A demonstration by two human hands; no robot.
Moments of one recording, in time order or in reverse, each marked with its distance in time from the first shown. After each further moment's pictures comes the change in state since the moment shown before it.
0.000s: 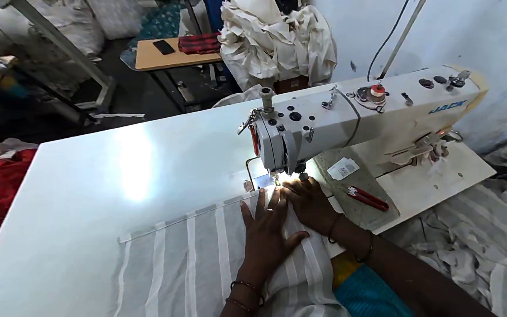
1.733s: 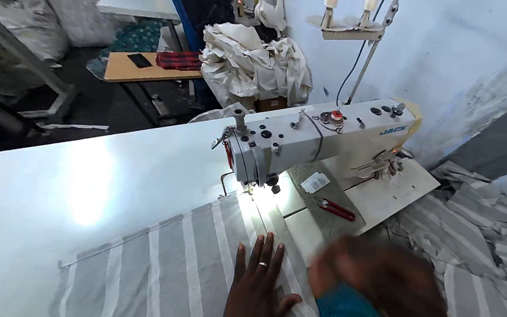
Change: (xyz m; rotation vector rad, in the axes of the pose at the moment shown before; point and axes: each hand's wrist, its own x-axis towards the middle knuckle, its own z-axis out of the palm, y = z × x) left_hand -0.062 0.040 -0.013 -0.012 -0.146 0.178; right_hand -0.068 -0.078 -0.205 1.126 0.372 0.024
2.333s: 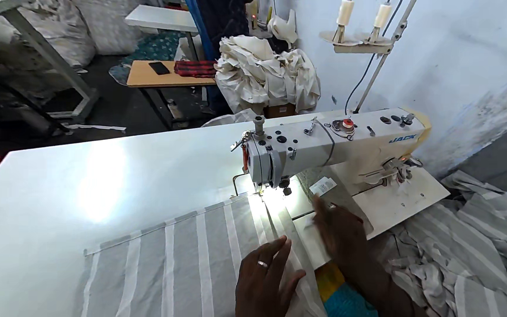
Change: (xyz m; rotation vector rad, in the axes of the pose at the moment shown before) left_hand 0.019 0.015 -0.036 -0.248 0.398 -0.094; right_hand -0.014 0.121 -0.016 -1.232 0.006 -0.043
